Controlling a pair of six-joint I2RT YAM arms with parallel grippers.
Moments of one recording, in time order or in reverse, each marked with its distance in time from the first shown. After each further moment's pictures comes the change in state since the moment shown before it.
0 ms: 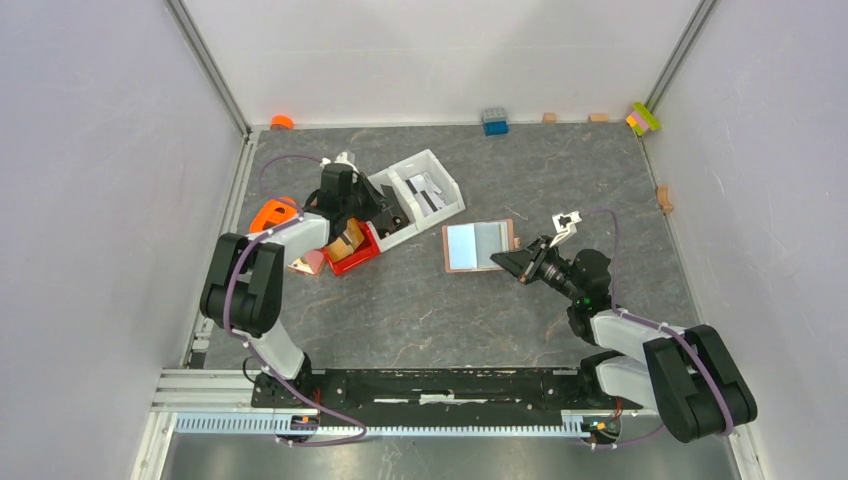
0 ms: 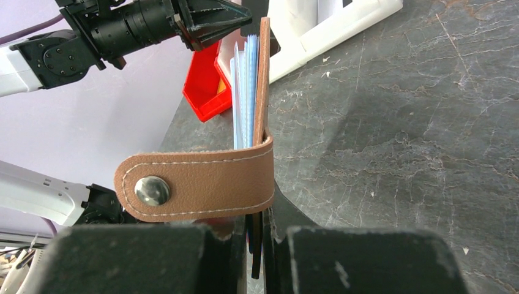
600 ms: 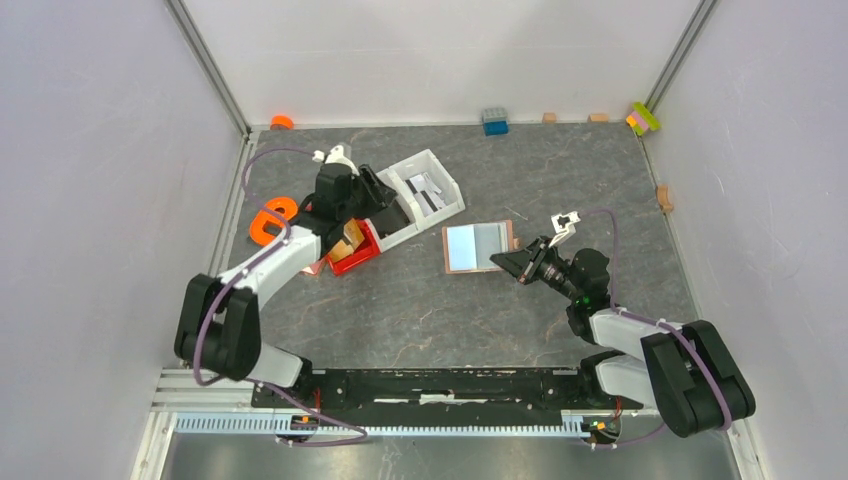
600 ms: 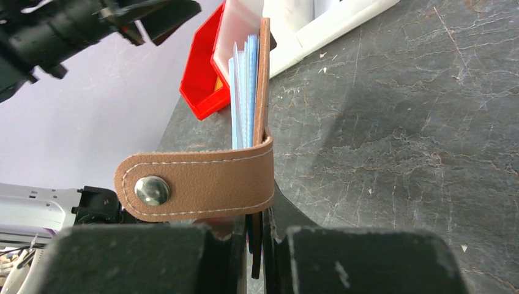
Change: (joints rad) left arm -0.045 -0.205 -0.023 -0.107 -0.153 0.029; right arm 0.000 0.021 0.000 0.005 -0.001 0.000
